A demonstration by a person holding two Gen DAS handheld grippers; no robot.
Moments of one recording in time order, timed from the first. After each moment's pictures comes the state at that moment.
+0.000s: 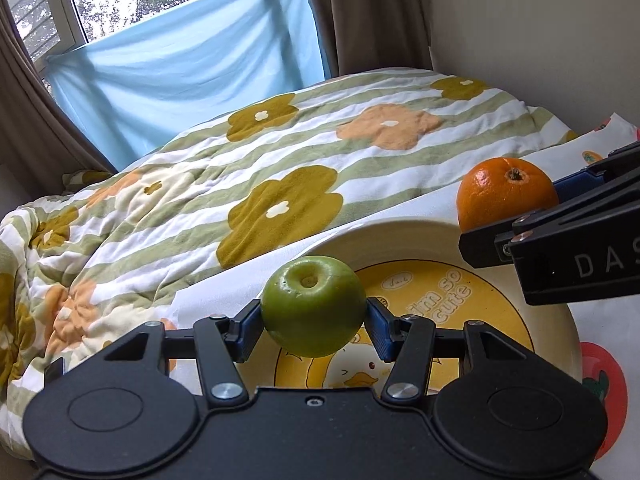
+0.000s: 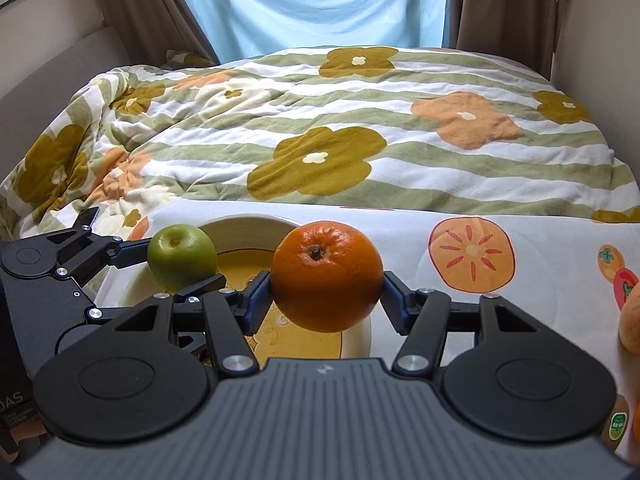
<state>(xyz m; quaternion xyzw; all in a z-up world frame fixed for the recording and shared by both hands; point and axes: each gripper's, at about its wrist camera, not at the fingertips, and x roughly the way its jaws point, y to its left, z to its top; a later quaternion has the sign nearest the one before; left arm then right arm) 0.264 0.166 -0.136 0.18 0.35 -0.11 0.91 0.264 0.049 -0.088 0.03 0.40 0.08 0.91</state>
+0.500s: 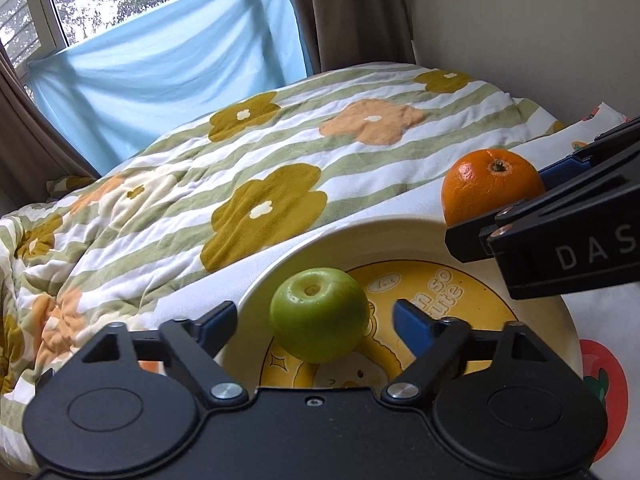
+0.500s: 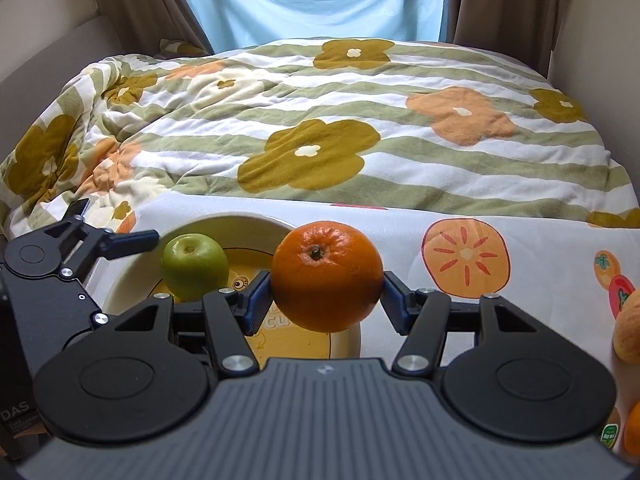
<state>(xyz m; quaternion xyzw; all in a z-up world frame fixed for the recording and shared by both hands) 0.269 0.165 -0.135 0.18 0.35 -0.14 0.91 0.273 0.053 -0.091 0.02 0.41 0.08 0.91</state>
